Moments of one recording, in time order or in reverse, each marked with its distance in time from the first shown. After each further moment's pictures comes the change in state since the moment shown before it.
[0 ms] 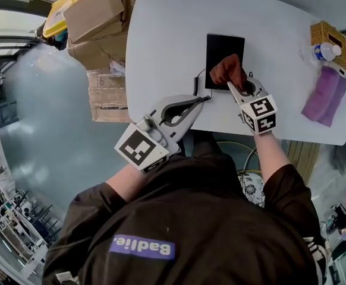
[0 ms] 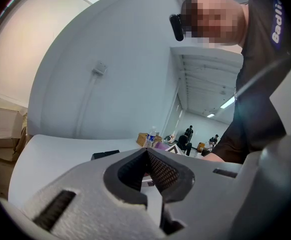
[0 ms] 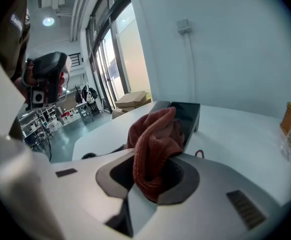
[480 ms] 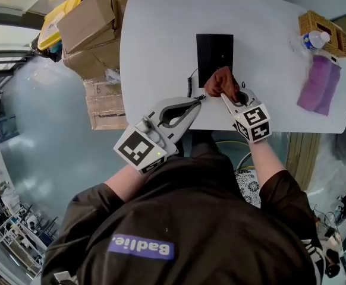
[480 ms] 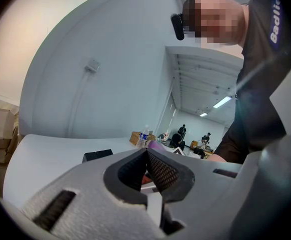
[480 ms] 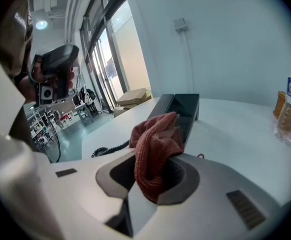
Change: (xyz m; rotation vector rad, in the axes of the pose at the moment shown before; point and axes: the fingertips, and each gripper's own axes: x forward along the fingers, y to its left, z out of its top) left arm 0.002 -0.019 -0.001 -0.004 0.014 -0.080; right arm -0.023 0.030 -0.033 0.057 0.029 -0.007
